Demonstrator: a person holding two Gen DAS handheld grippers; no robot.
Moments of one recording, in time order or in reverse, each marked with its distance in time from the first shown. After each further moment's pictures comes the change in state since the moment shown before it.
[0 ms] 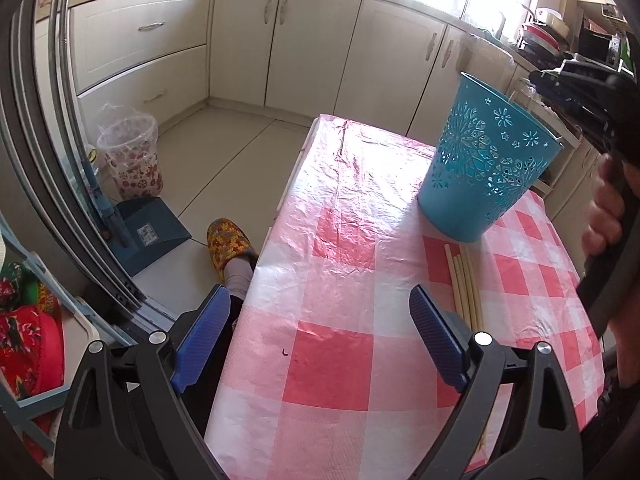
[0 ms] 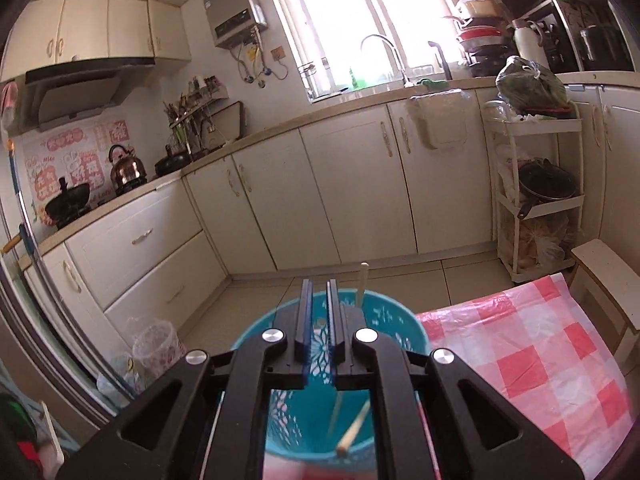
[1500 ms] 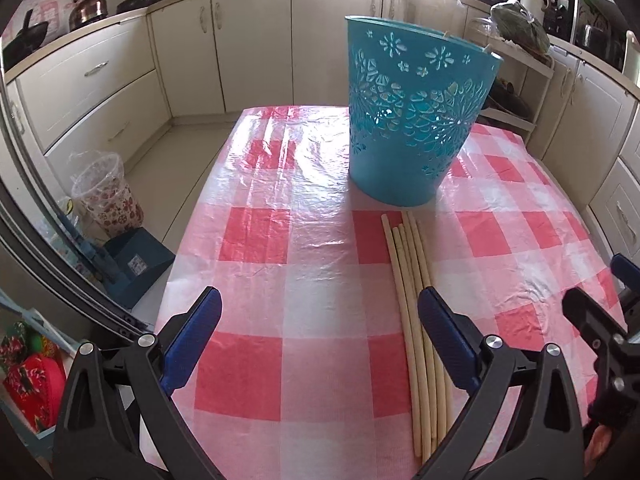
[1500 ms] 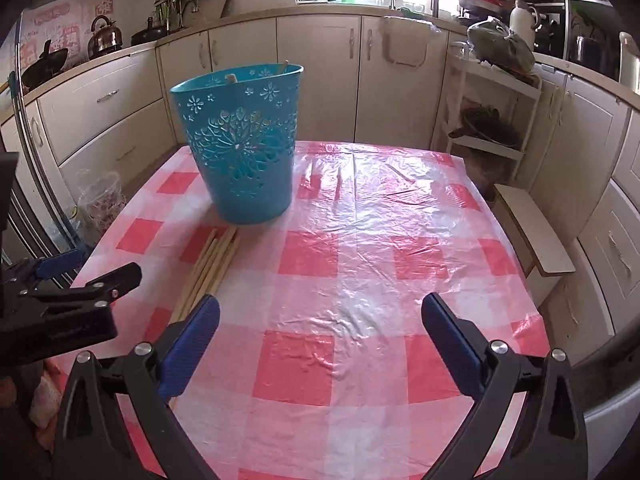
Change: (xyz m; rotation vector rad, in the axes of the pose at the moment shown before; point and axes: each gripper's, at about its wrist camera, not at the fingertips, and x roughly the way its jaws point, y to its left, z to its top) left arm 0.025 -0.087 -0.008 0.241 0.064 0.019; right arm -0.089 -0.047 -0.113 -0.213 0.339 -0.252
